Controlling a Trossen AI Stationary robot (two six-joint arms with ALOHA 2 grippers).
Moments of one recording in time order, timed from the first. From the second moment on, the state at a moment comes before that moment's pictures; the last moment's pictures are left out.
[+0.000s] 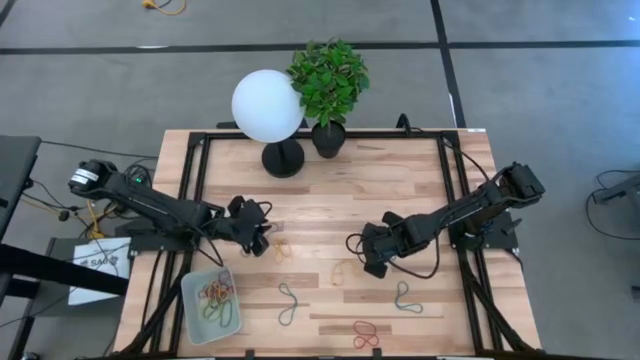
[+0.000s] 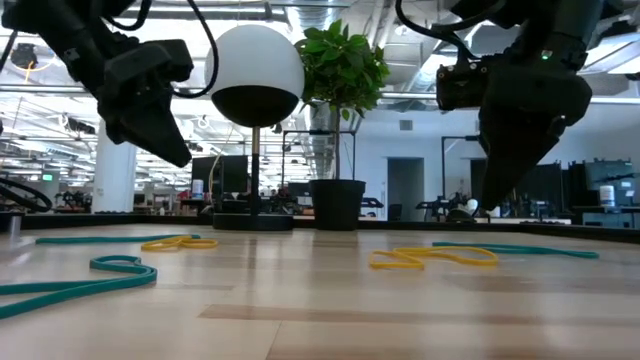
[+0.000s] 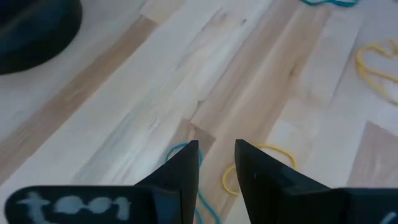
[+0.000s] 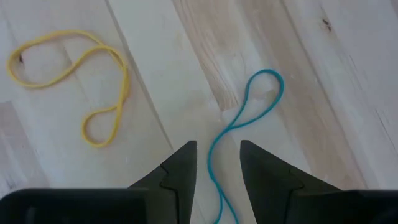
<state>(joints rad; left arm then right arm) -0.26 1.14 0.56 -0.33 -0.46 -0.73 0.34 1.59 0.91 -0.61 0.23 0.67</state>
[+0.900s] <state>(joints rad) -0.27 1.15 0.49 -0.21 -0.53 -0.74 0.32 1.76 0.91 -0.61 0.15 0.62</state>
